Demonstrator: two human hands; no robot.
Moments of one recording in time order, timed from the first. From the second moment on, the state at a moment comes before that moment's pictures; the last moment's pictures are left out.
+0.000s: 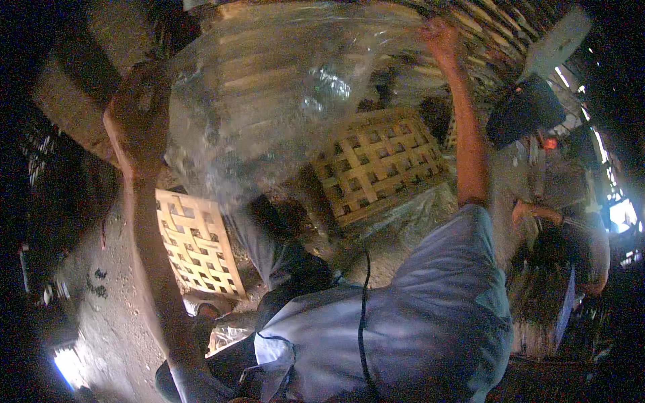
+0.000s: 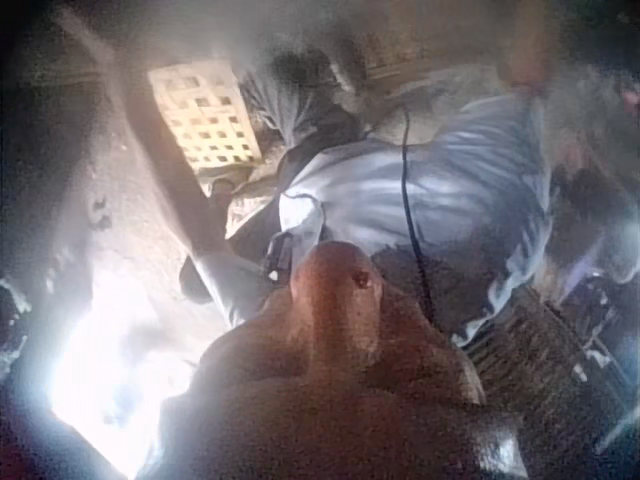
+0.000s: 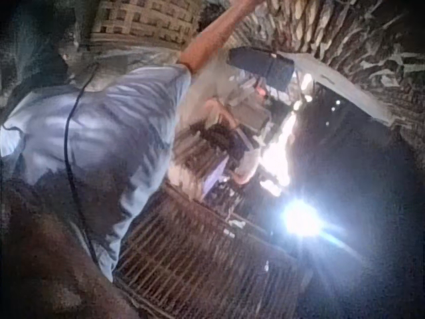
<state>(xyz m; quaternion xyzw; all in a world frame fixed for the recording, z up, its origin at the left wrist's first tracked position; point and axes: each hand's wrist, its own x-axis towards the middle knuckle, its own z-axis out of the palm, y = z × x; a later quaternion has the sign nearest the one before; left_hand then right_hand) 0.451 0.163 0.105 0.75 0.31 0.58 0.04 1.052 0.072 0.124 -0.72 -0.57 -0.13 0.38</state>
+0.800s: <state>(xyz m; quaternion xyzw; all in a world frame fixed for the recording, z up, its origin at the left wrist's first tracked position) 0.581 0.003 -0.259 0.90 0.12 0.40 0.07 1.187 -0.197 -0.237 -0.91 -0.34 -0.15 -0.16</state>
